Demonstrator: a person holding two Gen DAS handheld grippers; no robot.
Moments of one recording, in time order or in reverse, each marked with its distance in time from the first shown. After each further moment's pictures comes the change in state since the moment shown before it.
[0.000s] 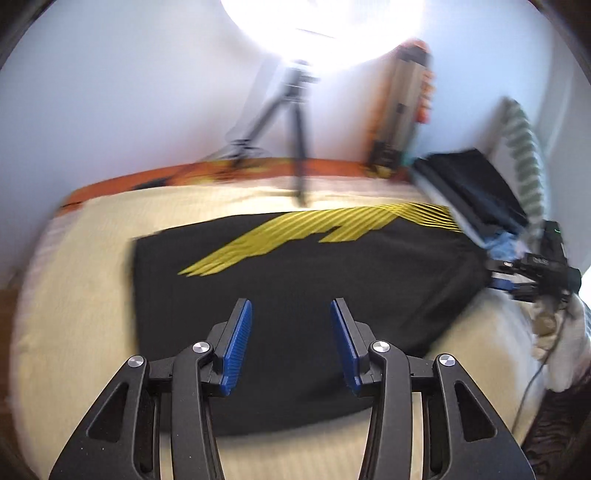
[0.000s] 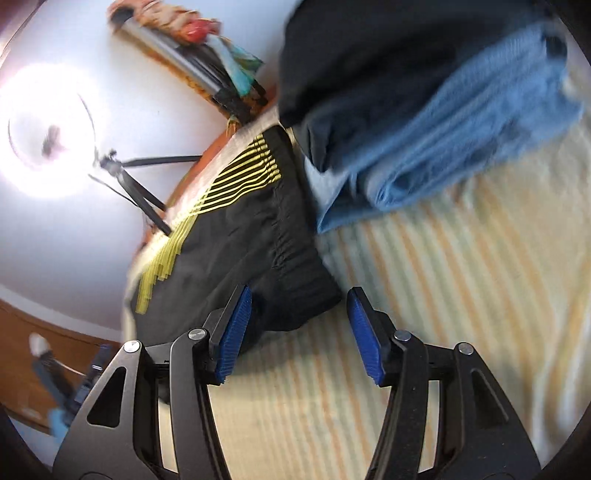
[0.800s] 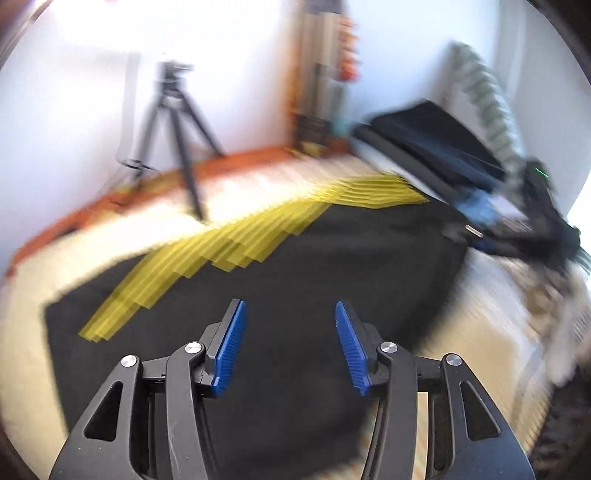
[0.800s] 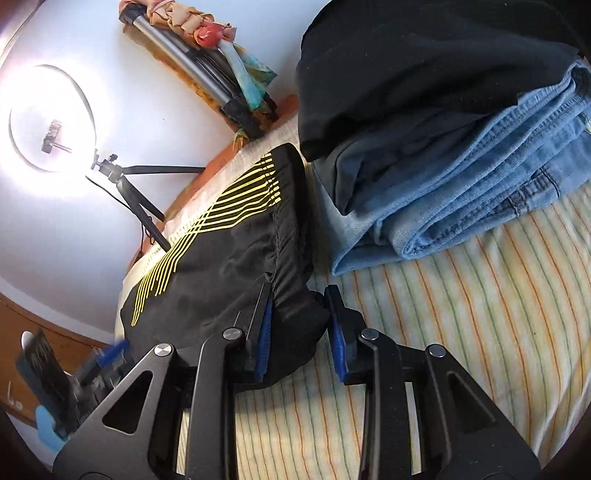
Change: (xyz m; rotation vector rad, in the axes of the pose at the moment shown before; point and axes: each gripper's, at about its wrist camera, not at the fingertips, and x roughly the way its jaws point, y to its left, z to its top) left arm 0.060 -0.059 0.024 0.179 0.032 -0.011; right arm 0.015 0.015 0.013 -0.117 -0.068 -0.064
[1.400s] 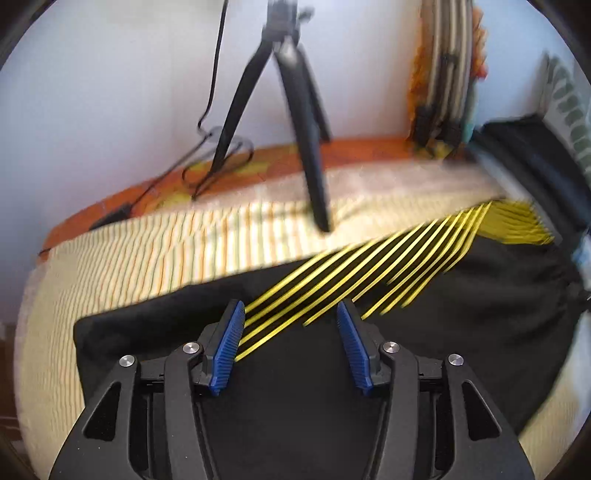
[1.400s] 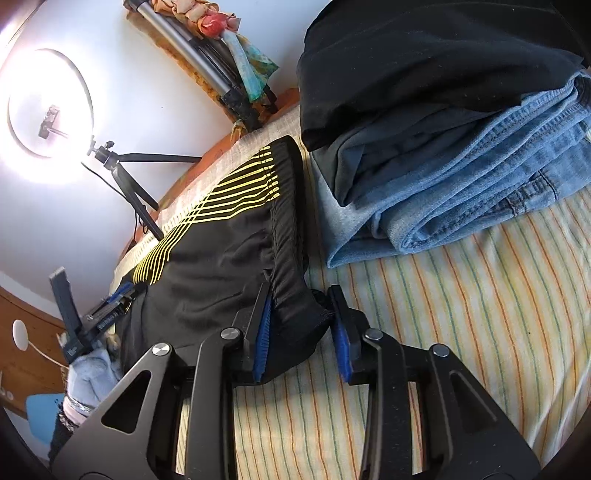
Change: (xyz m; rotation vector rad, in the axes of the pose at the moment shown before) left arm 0.050 0.057 0.025 -0.127 0.052 0.160; right arm -0.001 0.000 -0.004 -0.023 0.025 -0.028
